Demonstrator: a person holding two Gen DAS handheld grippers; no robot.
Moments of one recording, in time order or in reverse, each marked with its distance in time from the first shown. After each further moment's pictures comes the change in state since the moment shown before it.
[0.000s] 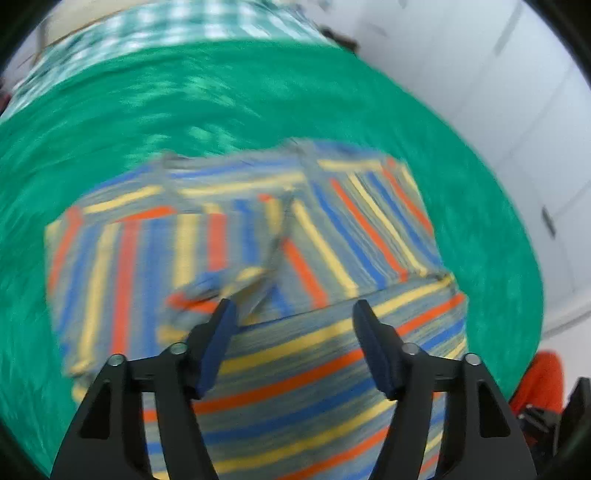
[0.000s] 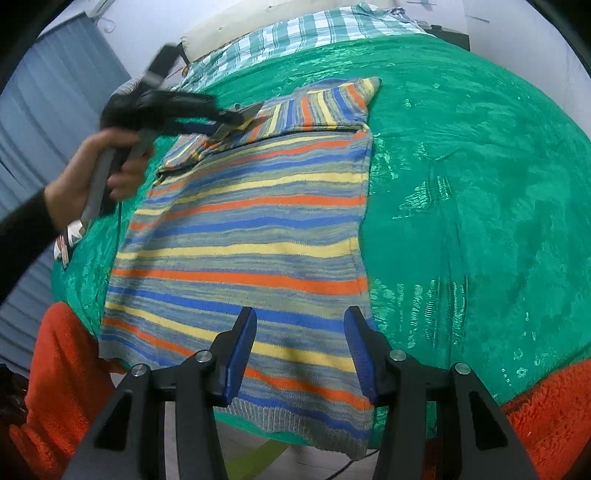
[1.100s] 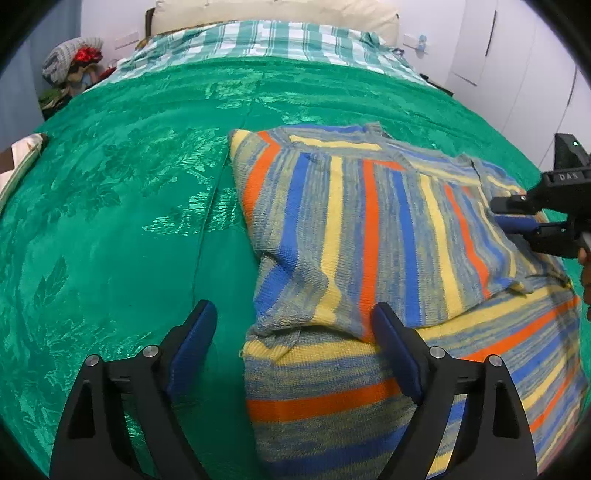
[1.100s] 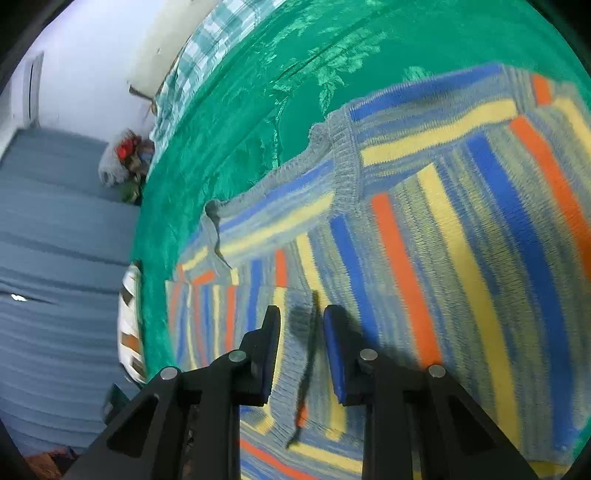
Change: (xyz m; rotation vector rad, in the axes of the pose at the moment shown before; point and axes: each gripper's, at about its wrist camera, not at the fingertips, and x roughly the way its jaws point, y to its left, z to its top) left arm 0.022 0.107 -0.077 -0.141 -0.153 0.281; right arm 0.242 0.006 0.274 0.397 0.179 0.337
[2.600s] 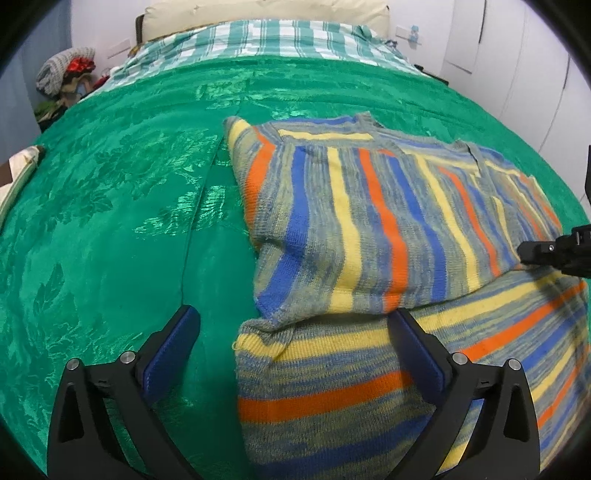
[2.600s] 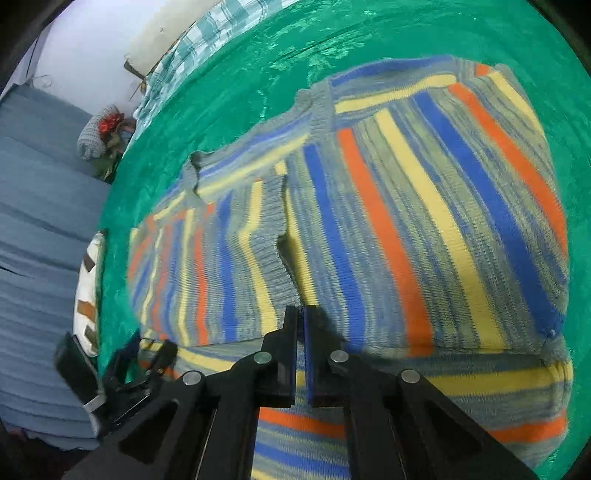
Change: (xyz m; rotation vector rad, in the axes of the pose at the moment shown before) left arm 0.003 -0.012 0.000 0.045 0.024 0.023; right arm -0.030 0.002 -0.063 -0.139 -0.061 -0.225
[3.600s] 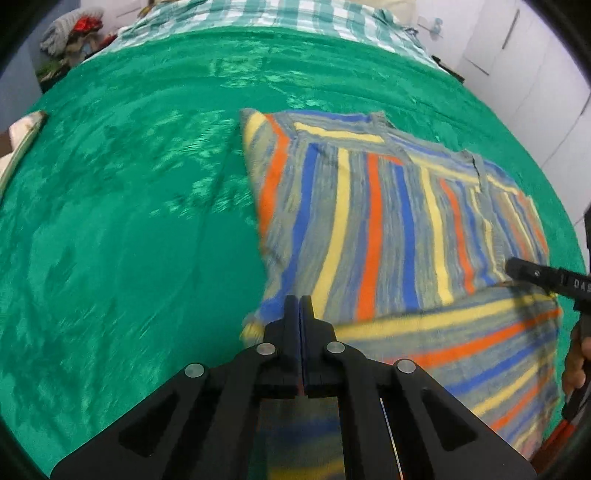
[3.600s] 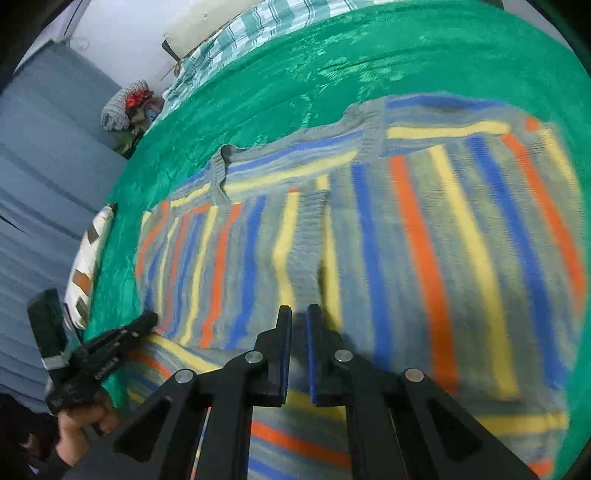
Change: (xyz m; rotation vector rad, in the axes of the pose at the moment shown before) left arm -0.027 0.010 0.013 -0.135 0.131 -0.025; right arm -0.005 0.024 0.000 -0.172 -0.030 -0.032
